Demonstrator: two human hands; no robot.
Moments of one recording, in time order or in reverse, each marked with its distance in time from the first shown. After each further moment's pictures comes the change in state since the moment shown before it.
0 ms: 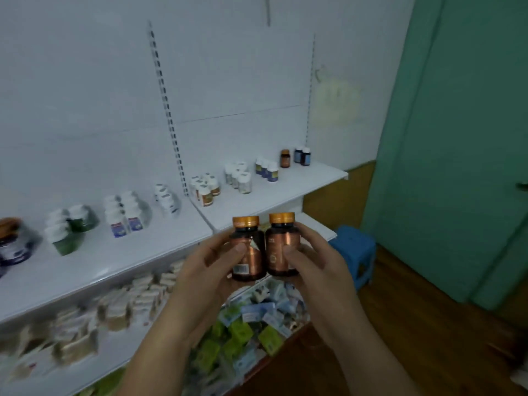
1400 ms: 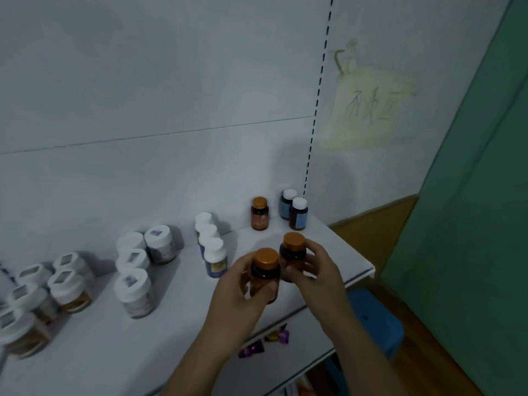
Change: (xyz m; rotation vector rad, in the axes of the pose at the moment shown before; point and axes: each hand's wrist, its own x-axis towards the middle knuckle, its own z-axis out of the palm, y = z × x) left_hand 0.563 -0.175 0.139 0.549 0.122 0.130; right_hand 0.615 0.104 -0.210 -0.425 -0.063 0.029
